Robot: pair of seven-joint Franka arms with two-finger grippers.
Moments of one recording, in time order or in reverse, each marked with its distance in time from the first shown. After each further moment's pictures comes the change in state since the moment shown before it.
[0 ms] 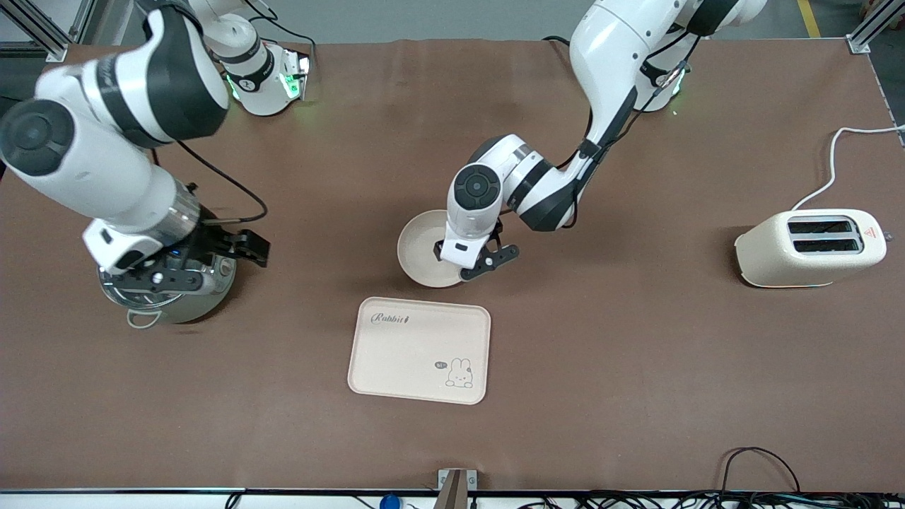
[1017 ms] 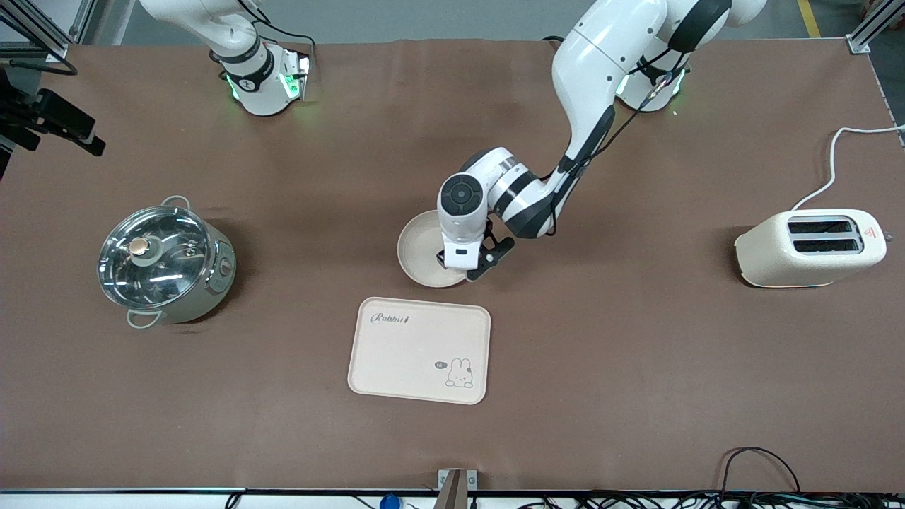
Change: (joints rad) left arm -0.033 0.090 0.004 0.002 0.065 0.067 -0.263; right arm -0.185 -0.269 -0.002 0.080 -0.037 -0.357 -0.120
